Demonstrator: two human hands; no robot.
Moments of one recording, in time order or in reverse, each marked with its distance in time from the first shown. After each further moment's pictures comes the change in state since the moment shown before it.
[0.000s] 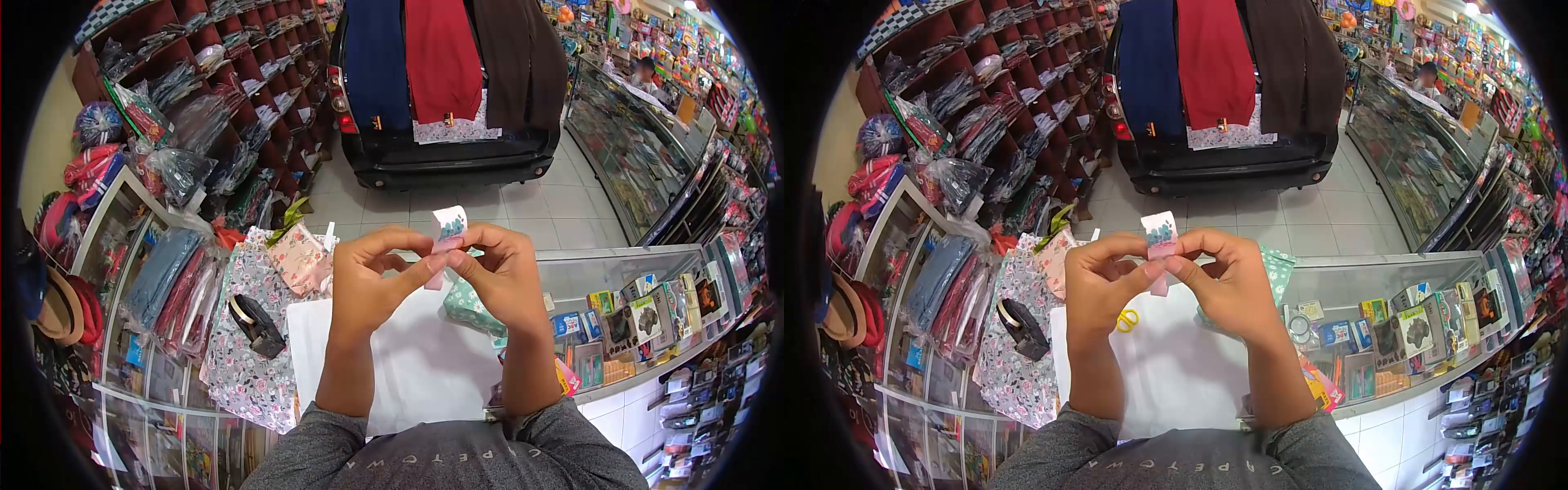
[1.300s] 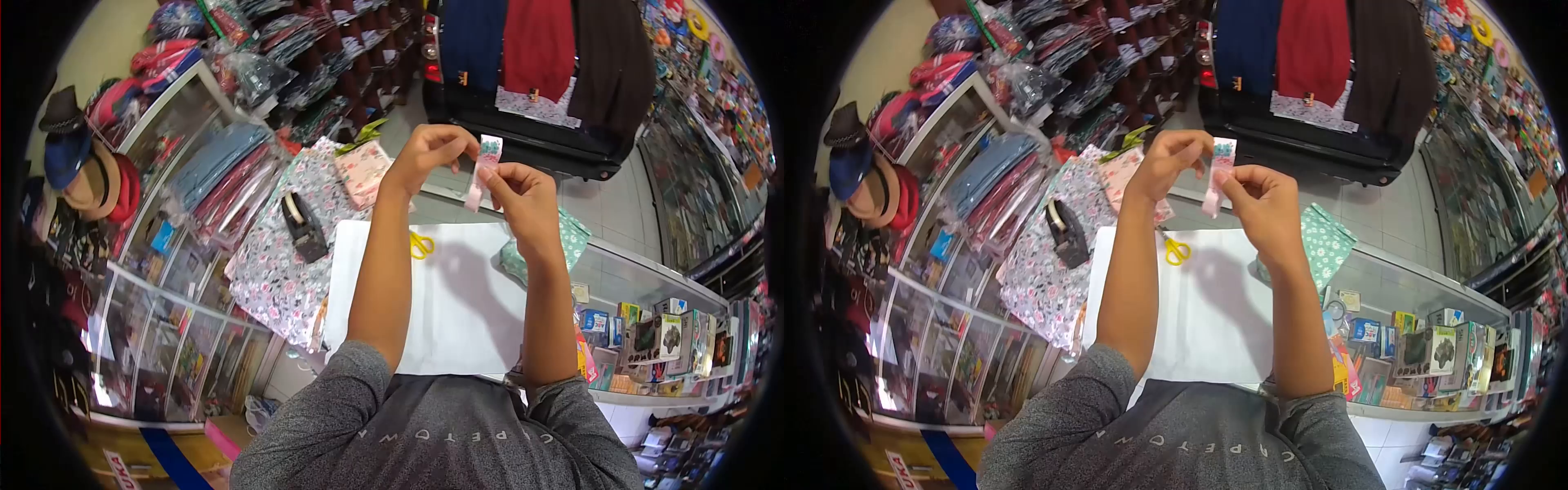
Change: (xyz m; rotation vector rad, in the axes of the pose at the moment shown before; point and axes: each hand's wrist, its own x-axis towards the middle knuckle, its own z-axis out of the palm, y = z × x) left_hand 0.040 -0.062 -0.091 0.002 -0.209 0.051; right_hand 0.018 0.046 0.036 -0.077 -0.005 0.164
